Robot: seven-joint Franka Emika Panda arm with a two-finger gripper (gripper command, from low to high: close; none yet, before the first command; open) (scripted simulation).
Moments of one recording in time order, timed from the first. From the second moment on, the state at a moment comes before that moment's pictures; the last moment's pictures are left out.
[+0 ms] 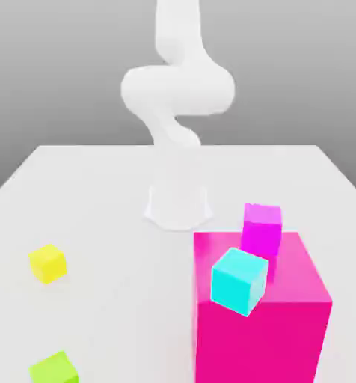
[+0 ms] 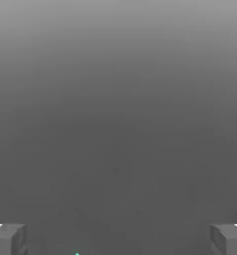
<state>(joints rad) -0.03 -0.71 0.00 -2.30 -0.01 2.32 0.85</state>
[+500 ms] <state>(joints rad) -0.17 -0.16 -0.01 -2.27 -0.04 2.47 1.13</state>
